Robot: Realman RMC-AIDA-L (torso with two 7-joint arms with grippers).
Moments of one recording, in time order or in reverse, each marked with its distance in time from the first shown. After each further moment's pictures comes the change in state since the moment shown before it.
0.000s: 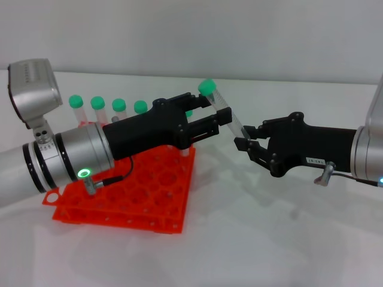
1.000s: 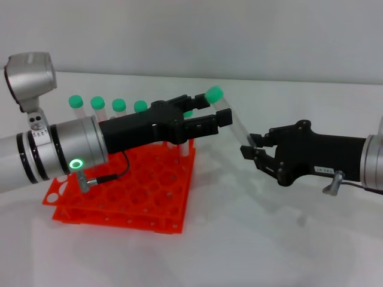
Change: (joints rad) left arm -0.016 0.009 -0.068 0.055 0.126 -0.029 -0.229; right arm -0.041 -0.003 0.008 -0.027 -0.001 0.036 -0.004
